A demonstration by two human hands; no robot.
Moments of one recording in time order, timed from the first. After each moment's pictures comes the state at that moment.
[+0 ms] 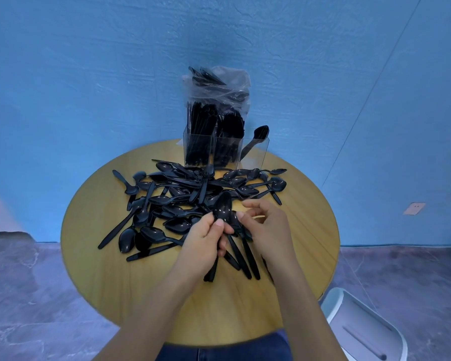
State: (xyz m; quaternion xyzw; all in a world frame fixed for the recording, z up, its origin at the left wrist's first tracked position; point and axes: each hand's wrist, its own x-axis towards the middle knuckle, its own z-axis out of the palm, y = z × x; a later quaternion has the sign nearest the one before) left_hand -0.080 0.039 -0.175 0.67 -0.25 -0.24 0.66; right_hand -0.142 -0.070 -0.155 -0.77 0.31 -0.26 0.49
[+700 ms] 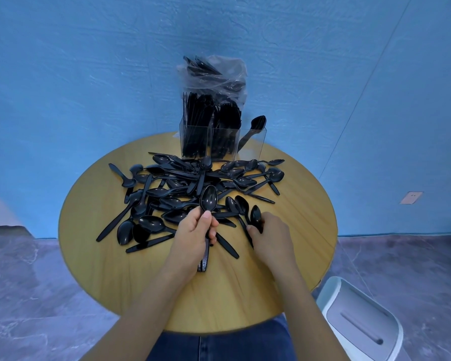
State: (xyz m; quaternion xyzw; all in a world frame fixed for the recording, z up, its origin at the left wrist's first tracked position) left_hand -0.069 0.042 -0.198 0.66 -0.23 -0.21 0.68; right_hand -0.151 -0.078 -0.186 -0.86 0.40 -0.13 0.29
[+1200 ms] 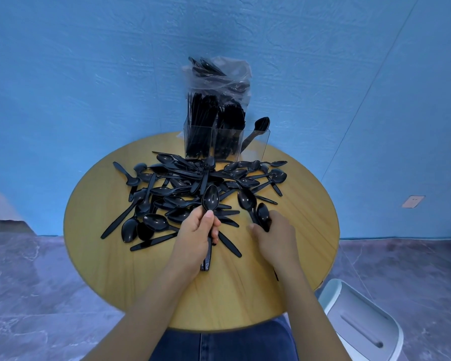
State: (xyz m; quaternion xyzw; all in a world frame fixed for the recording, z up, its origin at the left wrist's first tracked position) left_hand -0.070 0.044 -0.198 0.67 -0.22 -0.19 0.68; right_hand -0.154 -0.081 -0.187 -0.83 0.39 -0.18 0.35
